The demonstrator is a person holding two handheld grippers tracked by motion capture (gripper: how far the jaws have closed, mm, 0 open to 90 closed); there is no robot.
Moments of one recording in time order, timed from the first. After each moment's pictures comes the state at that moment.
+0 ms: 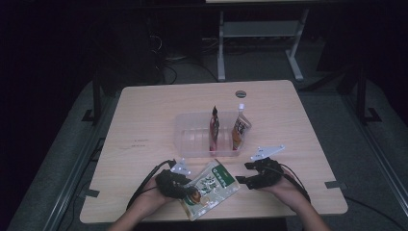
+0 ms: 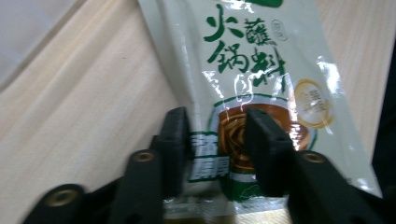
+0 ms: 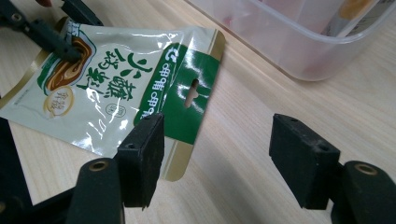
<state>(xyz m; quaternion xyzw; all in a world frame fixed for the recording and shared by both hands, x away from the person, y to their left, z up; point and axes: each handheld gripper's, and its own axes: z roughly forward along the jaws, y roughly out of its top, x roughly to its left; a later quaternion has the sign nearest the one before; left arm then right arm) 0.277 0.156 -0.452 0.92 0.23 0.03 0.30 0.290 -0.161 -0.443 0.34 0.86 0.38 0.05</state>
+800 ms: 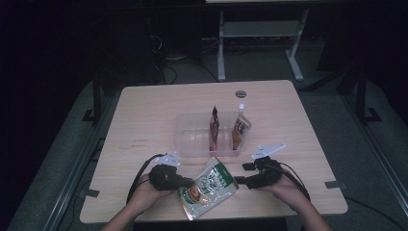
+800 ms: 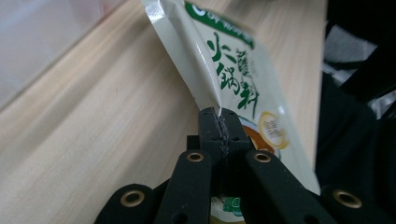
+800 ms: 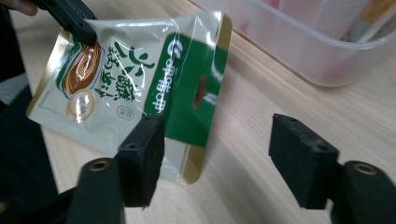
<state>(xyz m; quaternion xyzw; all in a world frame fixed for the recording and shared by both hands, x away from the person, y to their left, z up) 0.288 0.181 -0.437 0.88 0.23 -0.05 0.41 0.292 -0.161 -0.441 0.33 0.85 0.40 0.01</state>
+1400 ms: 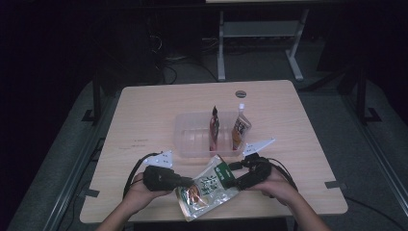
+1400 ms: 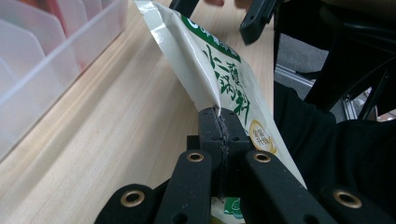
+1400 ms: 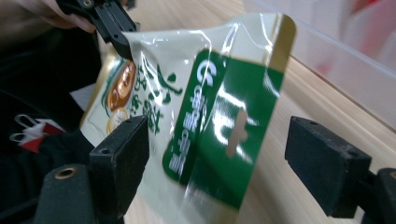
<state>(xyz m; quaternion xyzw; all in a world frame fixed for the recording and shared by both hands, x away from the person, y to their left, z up) 0.279 0.188 -0.416 0.87 0.17 -0.06 0.46 0.305 -0.135 -0.436 0.26 0.84 0.46 -0.09</state>
